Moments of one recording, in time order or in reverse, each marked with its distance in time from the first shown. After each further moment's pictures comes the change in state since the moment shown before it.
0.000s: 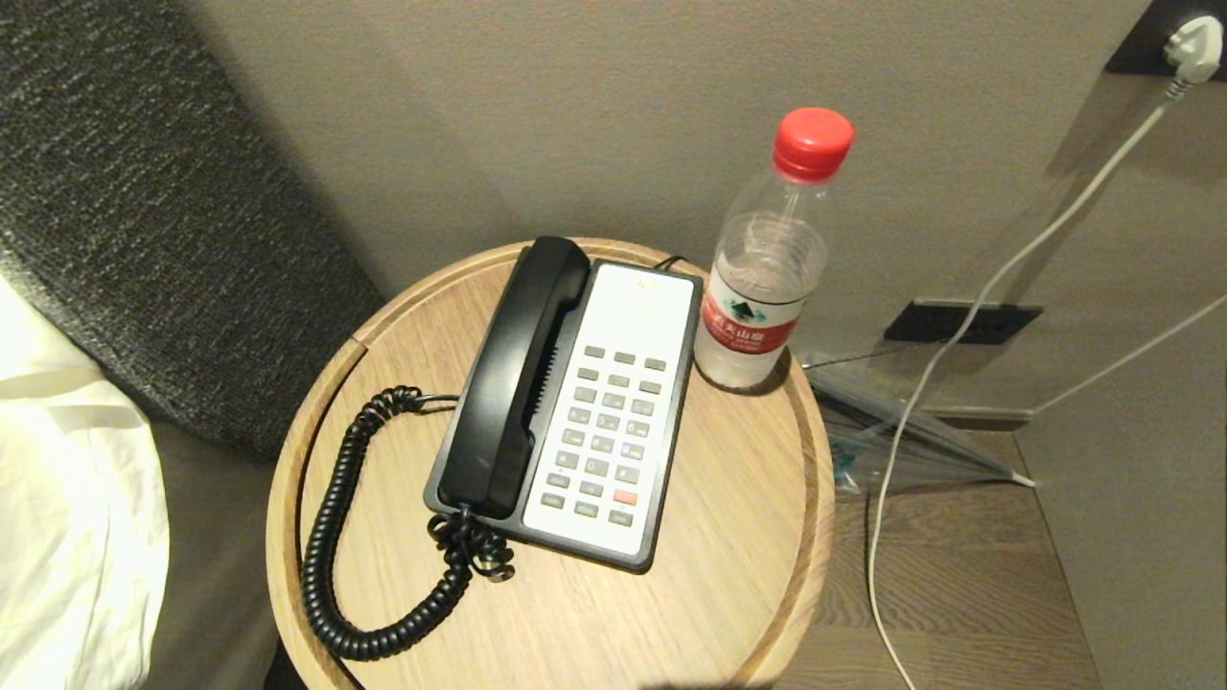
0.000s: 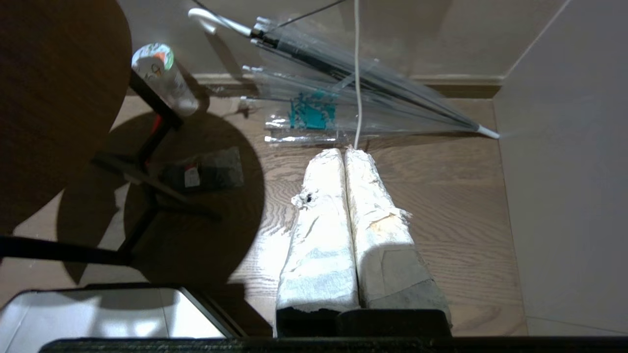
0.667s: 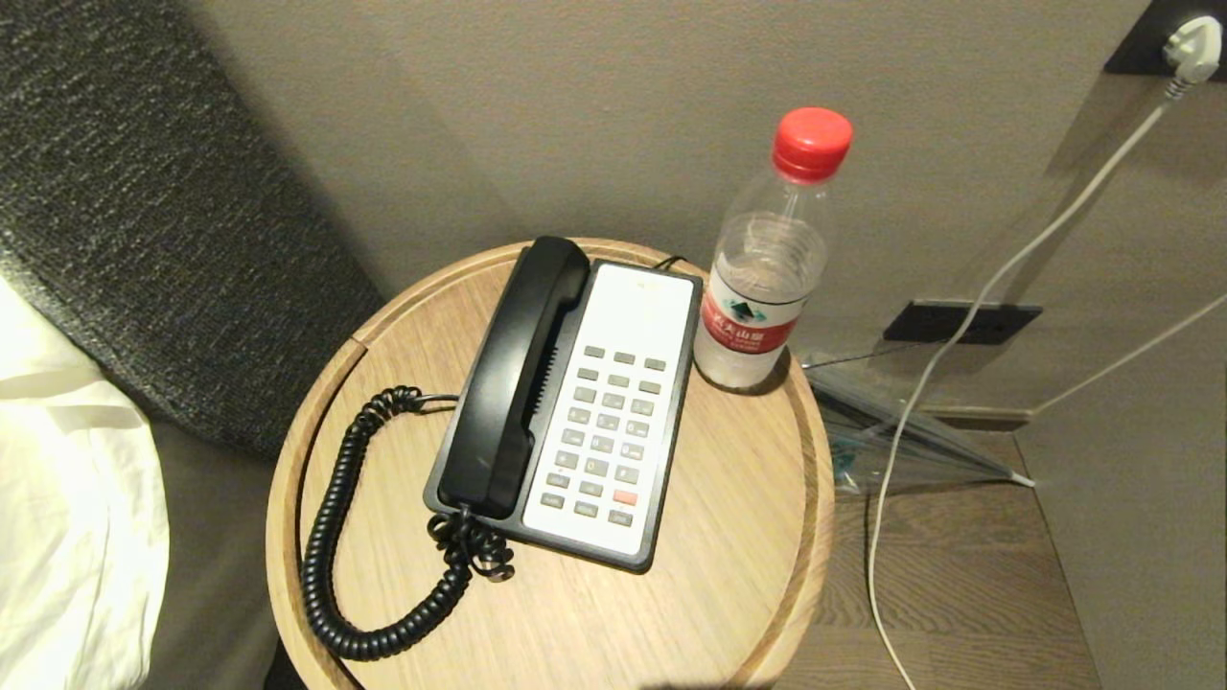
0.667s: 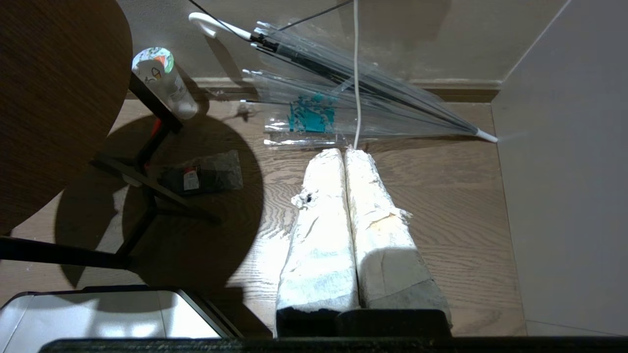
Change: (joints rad) left arm 0.000 0.000 0.000 0.000 0.000 0.000; right arm 0.000 -0.024 0.004 0.006 -0.001 -0.002
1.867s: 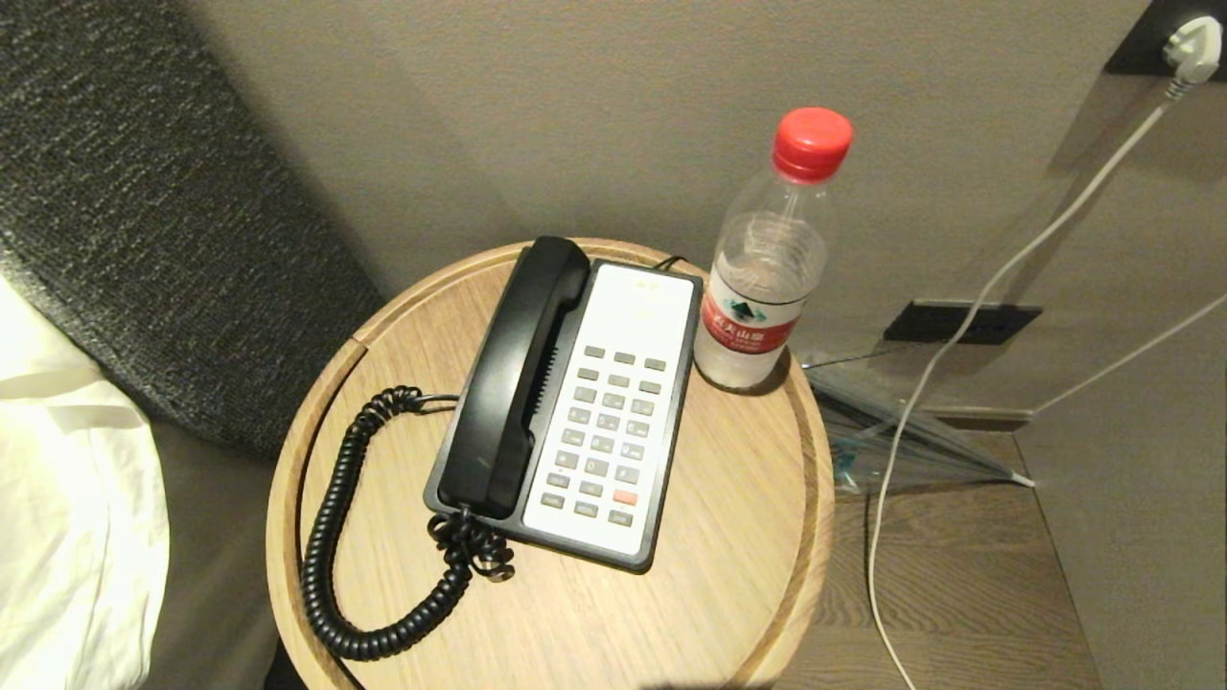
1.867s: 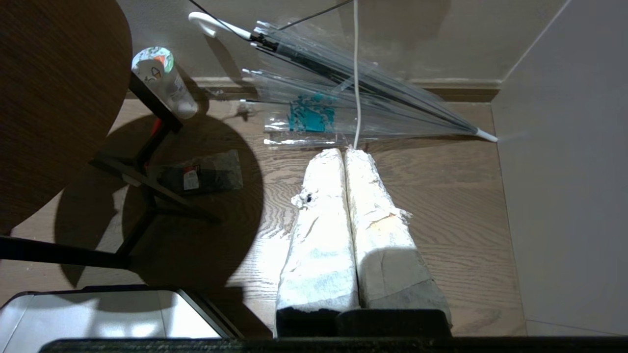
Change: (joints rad) left arm 0.000 0.000 0.000 0.000 -0.001 -0.012; right arm 0.000 0.000 0.000 0.001 0.000 0.000
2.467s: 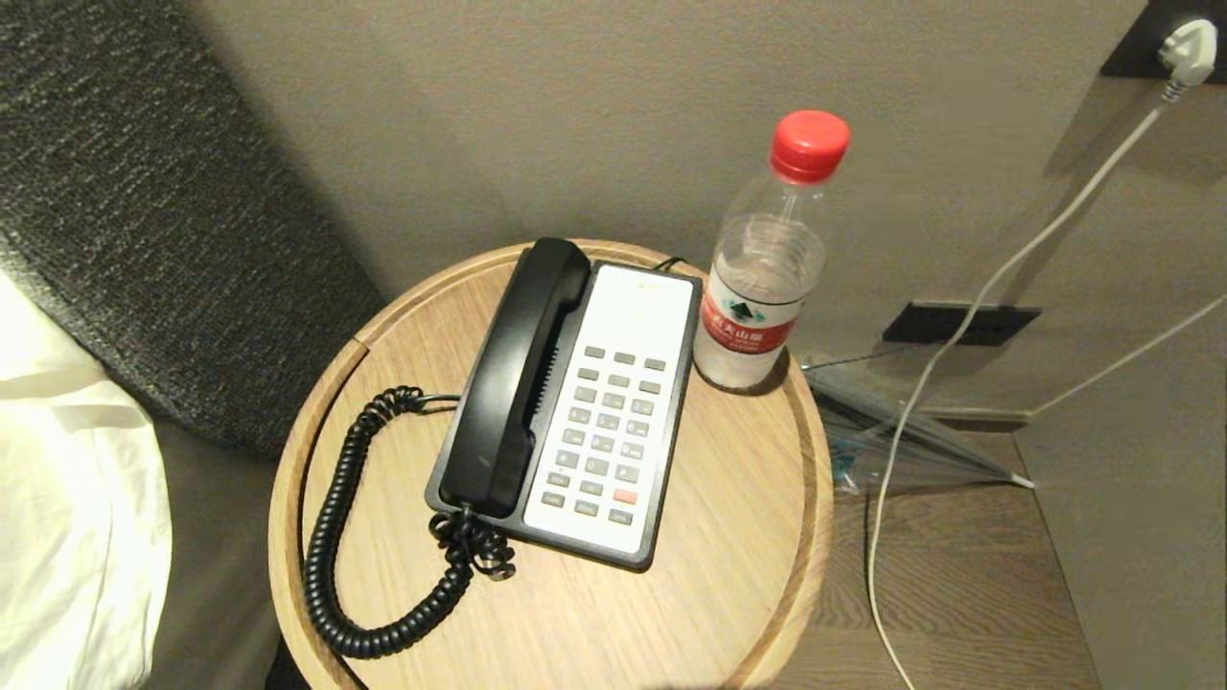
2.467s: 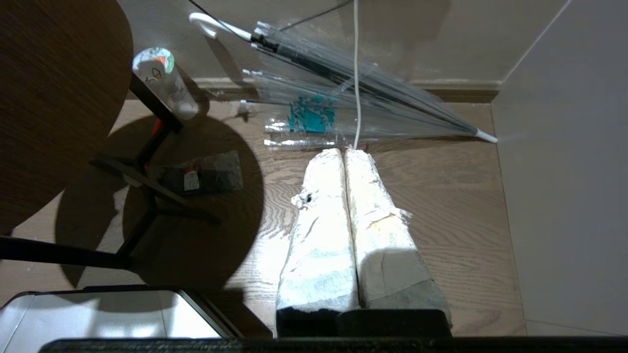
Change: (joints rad) left arm 0.000 0.000 0.000 -0.001 -0.001 0.002; right arm 0.000 0.001 0.000 0.000 0.001 0.000
